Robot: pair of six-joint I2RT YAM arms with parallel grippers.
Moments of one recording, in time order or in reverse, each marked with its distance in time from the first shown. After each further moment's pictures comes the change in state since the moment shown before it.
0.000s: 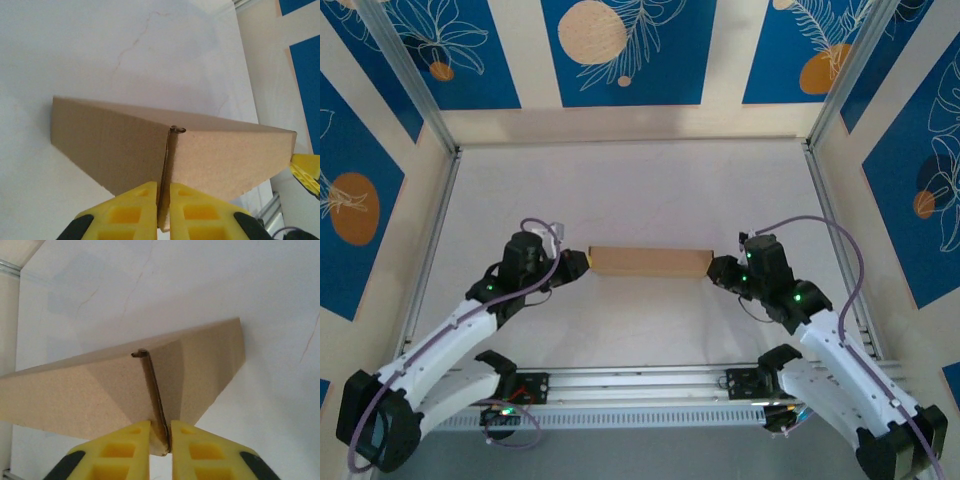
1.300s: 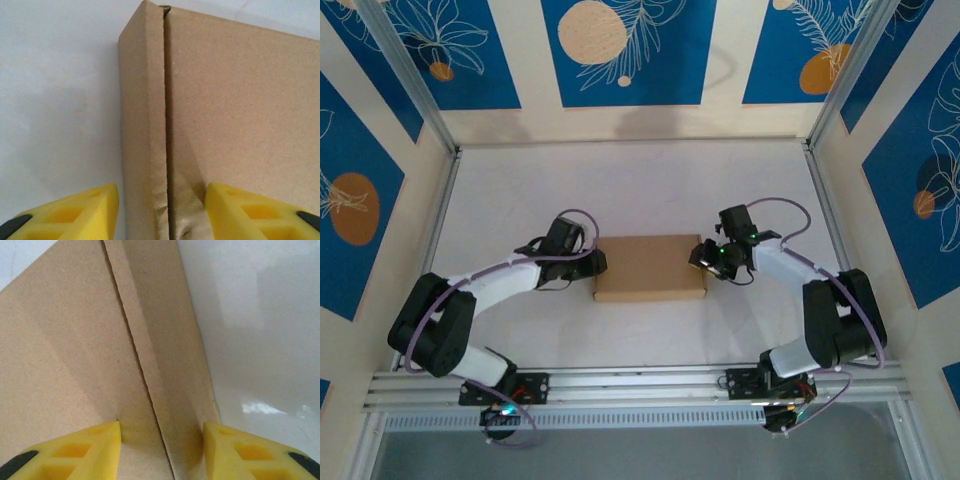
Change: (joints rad) left arm -0.010 0.559 0.196 -0.025 -0.139 0.139; right arm -0.159 0.736 0.171 0.161 -0.216 -0.129
